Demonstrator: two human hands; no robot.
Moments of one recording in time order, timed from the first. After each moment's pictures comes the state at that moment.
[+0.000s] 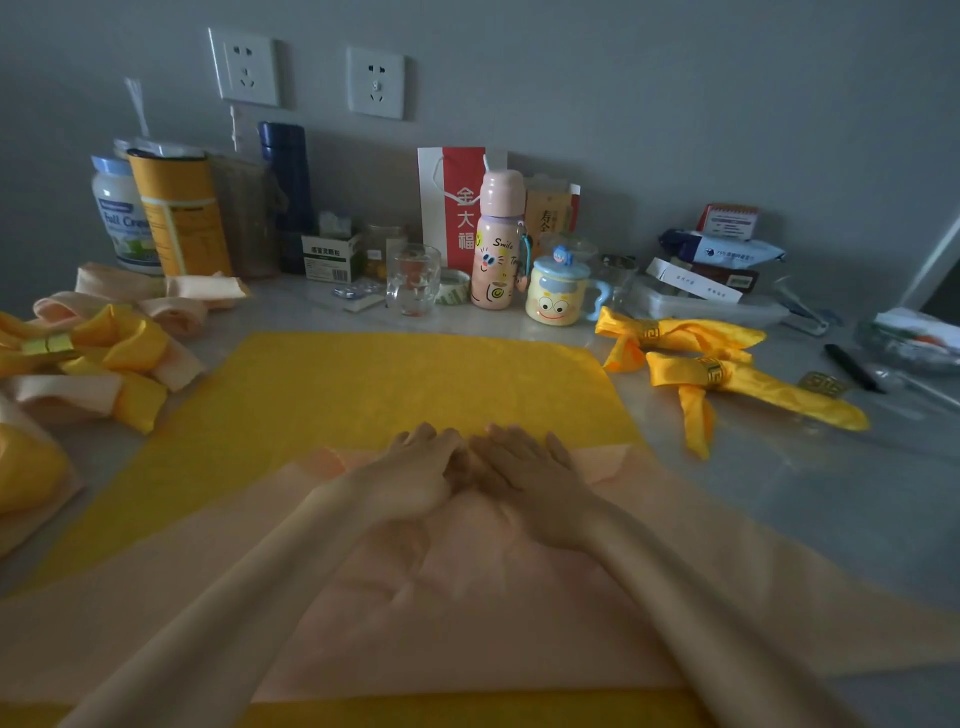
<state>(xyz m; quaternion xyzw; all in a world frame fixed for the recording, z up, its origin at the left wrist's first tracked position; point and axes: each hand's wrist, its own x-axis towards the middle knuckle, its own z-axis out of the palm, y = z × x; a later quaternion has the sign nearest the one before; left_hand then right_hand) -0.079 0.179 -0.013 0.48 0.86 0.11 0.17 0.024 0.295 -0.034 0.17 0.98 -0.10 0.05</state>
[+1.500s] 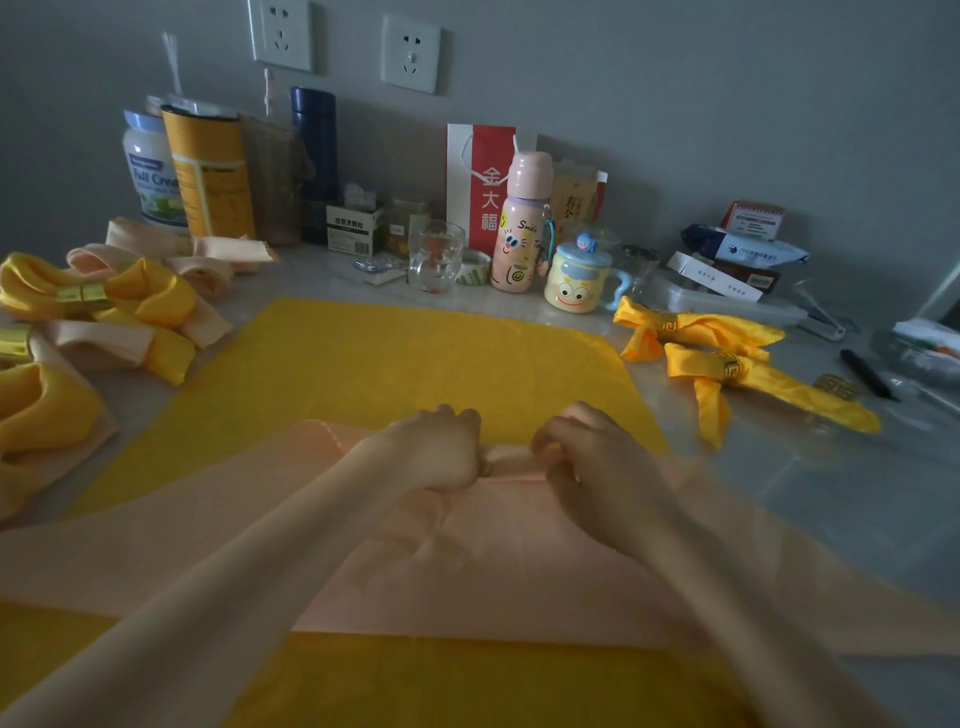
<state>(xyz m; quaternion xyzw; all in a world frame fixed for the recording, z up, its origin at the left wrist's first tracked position) -0.068 0.176 -0.004 0.45 0.88 0.03 0.15 0.064 0.289 -0.014 0.14 0.97 -0.08 -0.16</state>
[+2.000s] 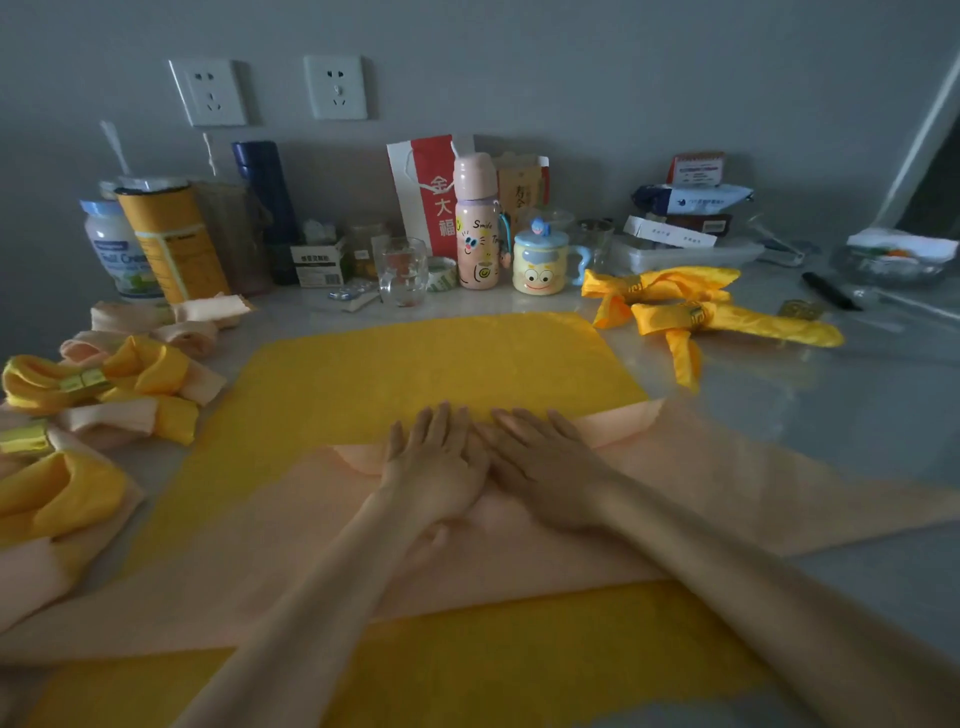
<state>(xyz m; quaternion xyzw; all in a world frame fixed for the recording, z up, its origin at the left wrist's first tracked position) -0.057 0.171 -0.031 0.44 0.90 0.03 0.09 0.045 0.272 -0.030 0.15 0.99 -0.04 0.05</state>
